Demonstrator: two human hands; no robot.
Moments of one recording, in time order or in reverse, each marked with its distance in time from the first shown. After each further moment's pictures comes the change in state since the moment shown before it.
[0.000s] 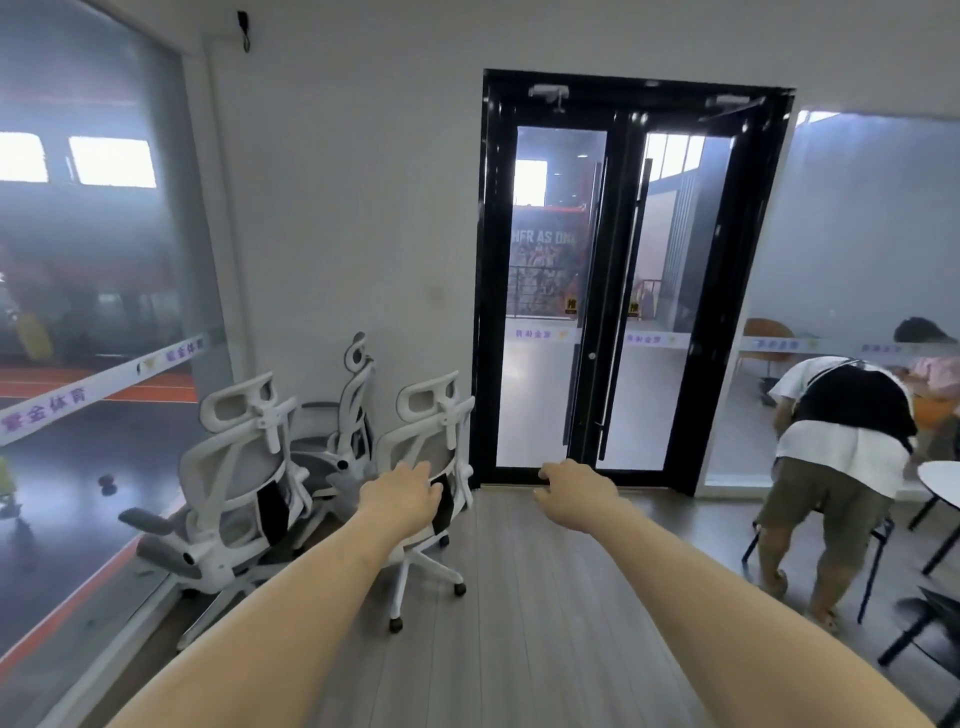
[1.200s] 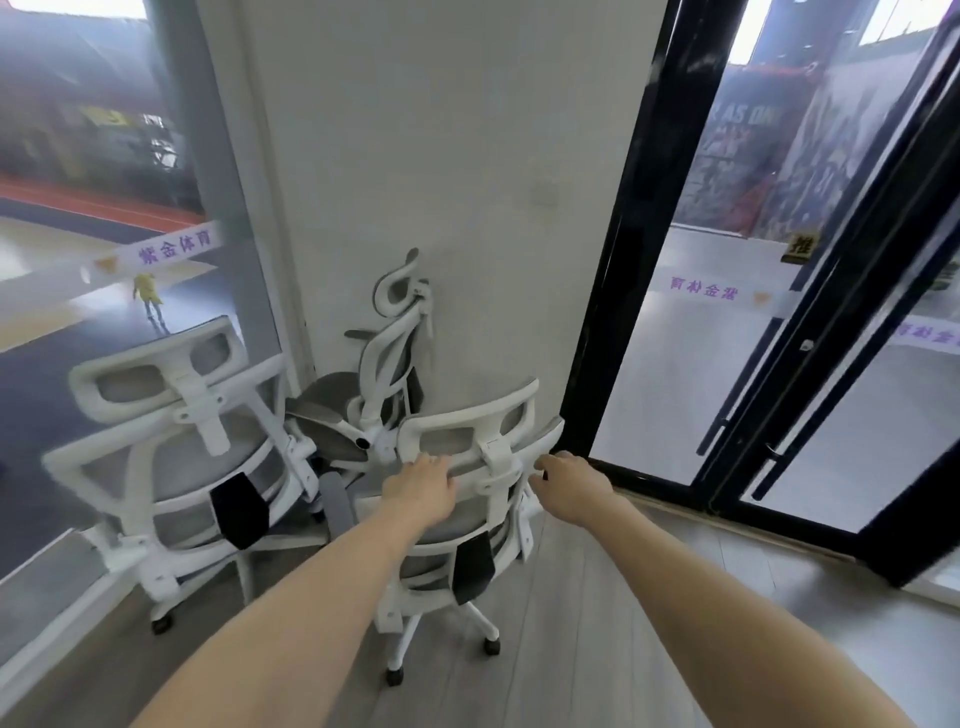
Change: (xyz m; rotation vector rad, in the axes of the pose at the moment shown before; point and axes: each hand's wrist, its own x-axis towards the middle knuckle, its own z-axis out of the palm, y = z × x) left_hand 0.752 -0.123 0.211 -0.126 -0.157 -0.321; right_hand 0.842 0.024 0.179 0.081 -0.262 -0.275
